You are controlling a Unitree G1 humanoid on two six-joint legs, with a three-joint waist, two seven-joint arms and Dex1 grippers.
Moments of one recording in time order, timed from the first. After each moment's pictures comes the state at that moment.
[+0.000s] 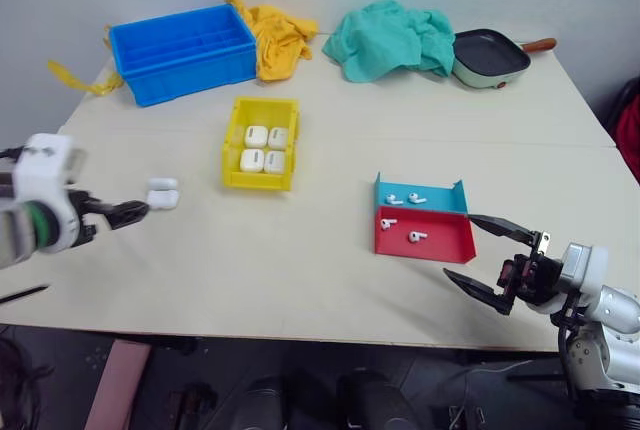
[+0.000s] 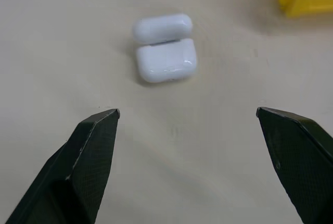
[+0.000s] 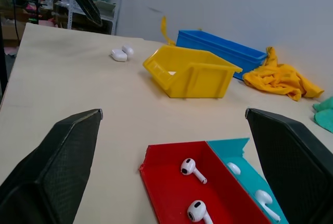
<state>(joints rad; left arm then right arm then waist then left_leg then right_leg) -0.59 1.00 0.30 -0.17 -0.69 1.59 -0.17 -0.04 -0.55 -0.29 0.04 0.63 -0.32 1.35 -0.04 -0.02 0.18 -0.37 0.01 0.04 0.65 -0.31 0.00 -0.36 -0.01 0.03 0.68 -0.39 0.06</state>
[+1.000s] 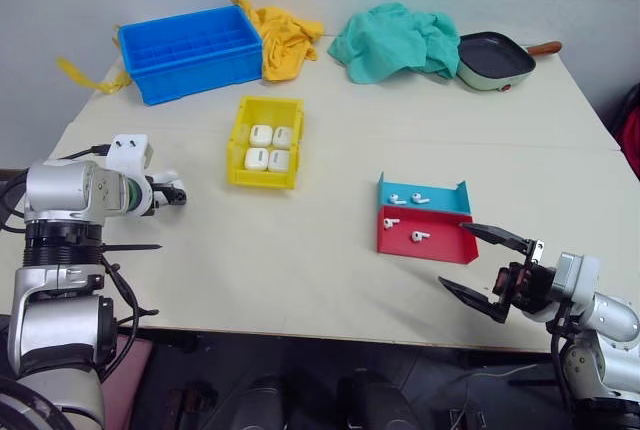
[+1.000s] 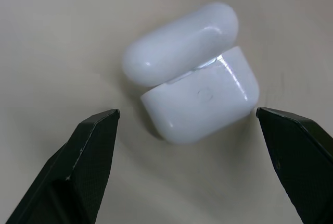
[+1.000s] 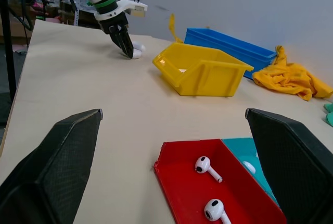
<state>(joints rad) -0.87 0.71 0.10 0.41 -0.27 1.34 -0.16 0.01 -0.54 -0.28 0.05 0.62 -0.37 1.36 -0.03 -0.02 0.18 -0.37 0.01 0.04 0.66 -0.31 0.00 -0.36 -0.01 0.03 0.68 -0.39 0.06</state>
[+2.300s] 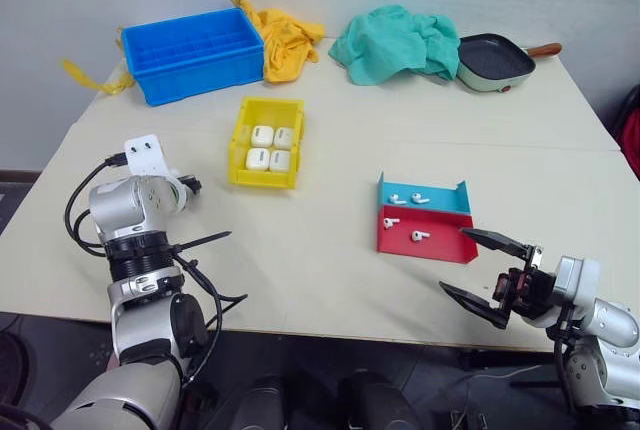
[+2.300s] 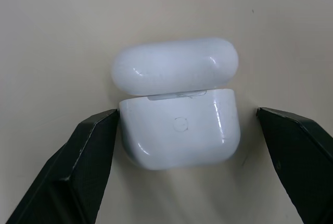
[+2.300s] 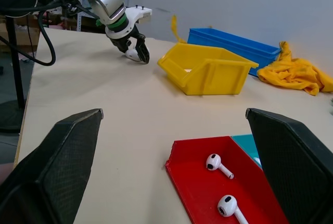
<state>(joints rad) -0.86 0.29 0.49 0.25 -0.07 1.25 0.29 0.05 -0.54 -0.28 -0.01 0.64 -0.31 1.33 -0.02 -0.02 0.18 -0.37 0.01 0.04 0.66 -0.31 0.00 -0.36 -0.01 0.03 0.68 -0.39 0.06</state>
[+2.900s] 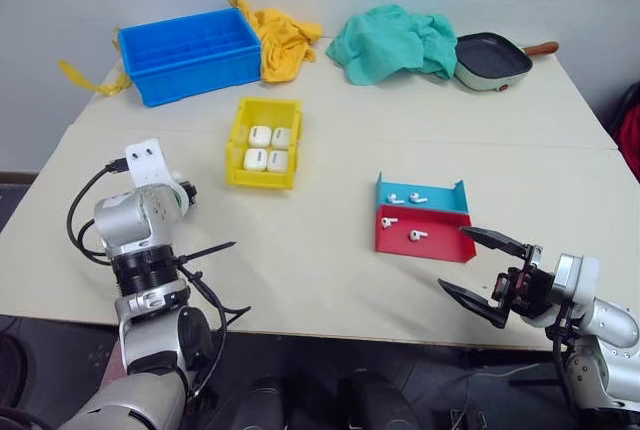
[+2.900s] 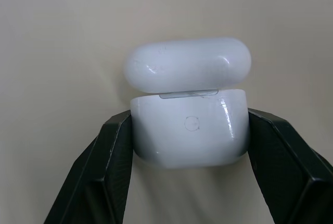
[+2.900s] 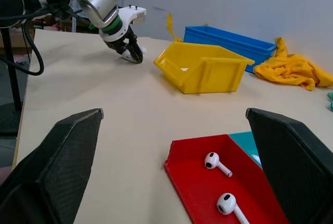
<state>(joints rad) -0.74 0.25 0.49 0.08 -0.08 1.24 0.29 0.07 -0.54 -0.28 -0.05 0.64 -0.28 1.30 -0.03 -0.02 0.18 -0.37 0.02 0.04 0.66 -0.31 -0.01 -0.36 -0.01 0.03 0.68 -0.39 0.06</state>
